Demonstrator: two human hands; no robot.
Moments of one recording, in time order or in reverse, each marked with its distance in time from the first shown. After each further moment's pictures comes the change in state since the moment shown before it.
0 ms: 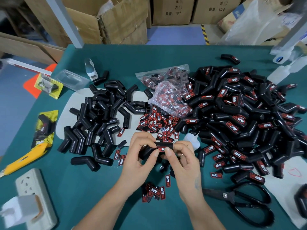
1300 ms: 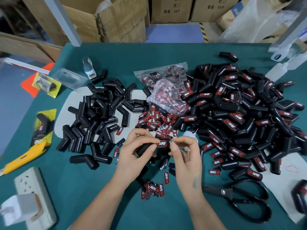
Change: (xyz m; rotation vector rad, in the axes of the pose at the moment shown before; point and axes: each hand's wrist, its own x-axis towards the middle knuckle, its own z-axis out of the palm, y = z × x) left_hand 0.007 -0.003 -0.008 -0.073 -0.029 -0.048; right_hand -0.002 -0.005 -0.004 -0.069 0.088 -0.087
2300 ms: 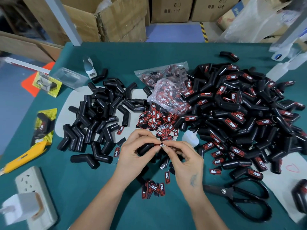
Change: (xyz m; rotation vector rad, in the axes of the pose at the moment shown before) left_hand 0.002 0.001 -0.003 0.166 -0.031 0.014; right_hand 0.001 0.004 -0.001 -0.129 -0.043 -0.100
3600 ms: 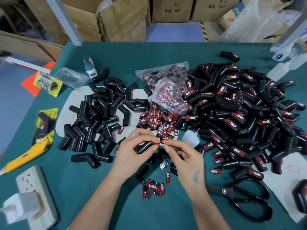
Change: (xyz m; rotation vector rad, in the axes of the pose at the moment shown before) left_hand 0.006 0.000 -0.010 -0.025 -0.079 -0.100; right_hand 0.004 0.003 -0.004 0.091 -0.079 0.159
